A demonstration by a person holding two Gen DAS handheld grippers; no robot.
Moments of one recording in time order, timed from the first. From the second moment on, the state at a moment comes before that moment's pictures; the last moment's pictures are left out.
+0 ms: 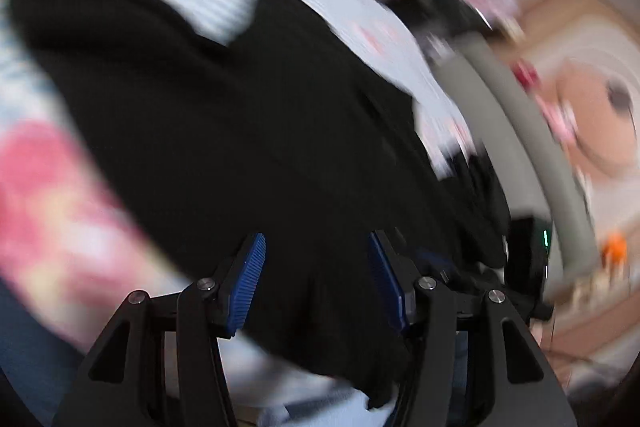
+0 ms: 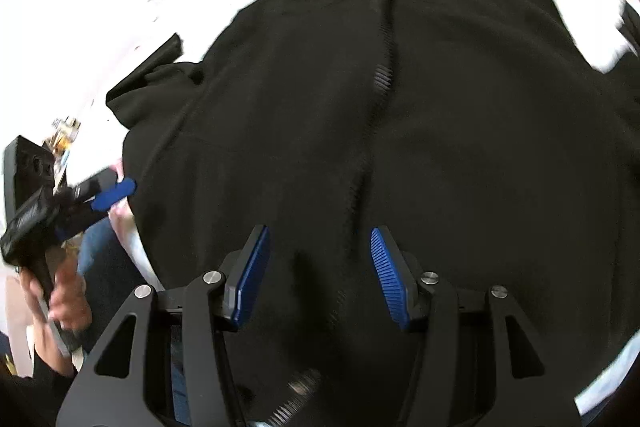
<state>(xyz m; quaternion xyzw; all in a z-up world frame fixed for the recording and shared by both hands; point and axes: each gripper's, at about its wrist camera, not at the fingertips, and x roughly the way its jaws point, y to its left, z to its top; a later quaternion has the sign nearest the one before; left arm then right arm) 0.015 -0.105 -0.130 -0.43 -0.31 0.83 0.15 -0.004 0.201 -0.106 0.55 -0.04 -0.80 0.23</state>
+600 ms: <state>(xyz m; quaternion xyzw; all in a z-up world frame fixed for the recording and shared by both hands) 0.028 0.014 -0.150 -0.54 -0.17 0.81 0.15 0.076 0.288 -0.137 0.55 -0.10 -0.79 0.23</state>
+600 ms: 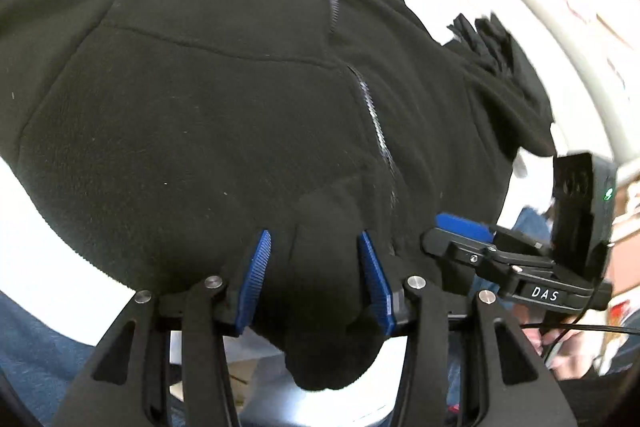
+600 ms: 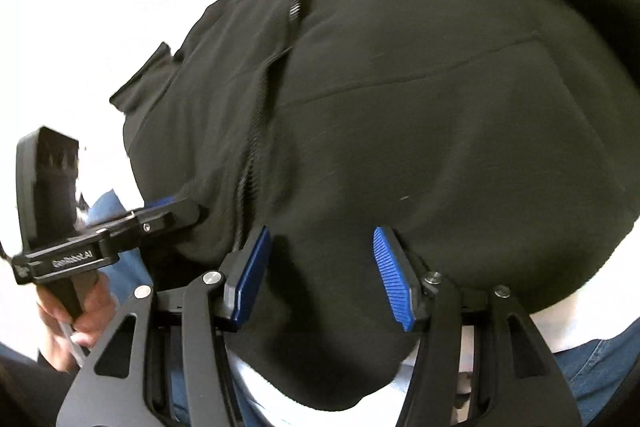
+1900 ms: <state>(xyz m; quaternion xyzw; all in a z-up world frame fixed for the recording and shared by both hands) -0.180 0.017 -0.123 -0.48 -0.20 0.83 0.21 -0.196 0.360 -0.060 0.48 -0.10 -0.86 0.15</state>
